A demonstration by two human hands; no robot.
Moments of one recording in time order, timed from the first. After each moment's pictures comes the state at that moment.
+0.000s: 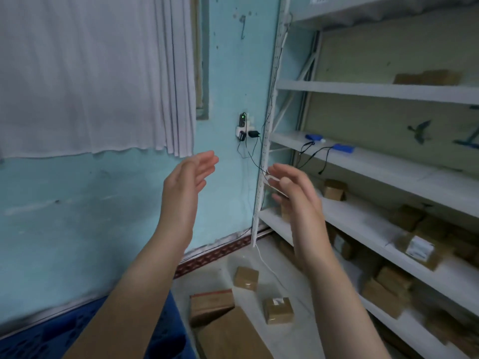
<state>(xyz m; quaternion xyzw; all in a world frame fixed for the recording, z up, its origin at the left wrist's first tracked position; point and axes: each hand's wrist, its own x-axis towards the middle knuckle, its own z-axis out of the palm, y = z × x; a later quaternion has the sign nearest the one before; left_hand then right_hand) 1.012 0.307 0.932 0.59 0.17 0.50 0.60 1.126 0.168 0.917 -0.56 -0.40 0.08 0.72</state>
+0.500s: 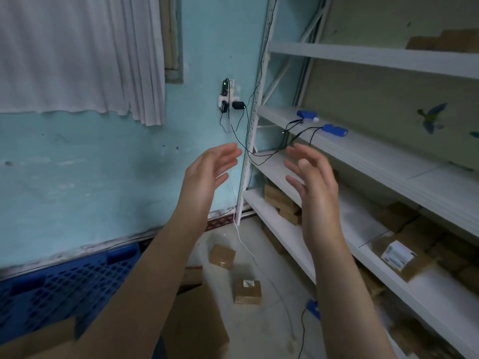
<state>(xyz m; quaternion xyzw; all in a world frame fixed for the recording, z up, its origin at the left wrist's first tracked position) 1.257 0.224 0.901 0.59 0.18 0.45 0.65 1.370 0.098 0.906 -0.56 -0.40 0.08 0.72</state>
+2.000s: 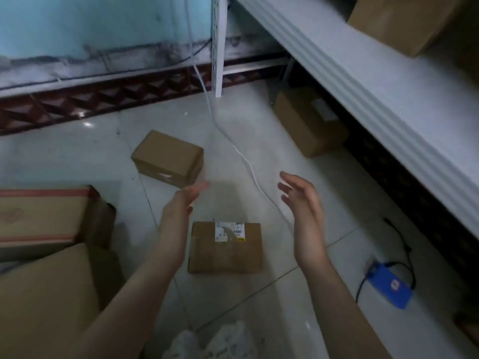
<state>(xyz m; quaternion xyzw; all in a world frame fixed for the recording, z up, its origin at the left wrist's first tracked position) 1.692 0.478 -0.039 0.51 0.48 0.24 0.67 1.848 0.354 -0.054 -0.66 -0.24 0.21 0.68</state>
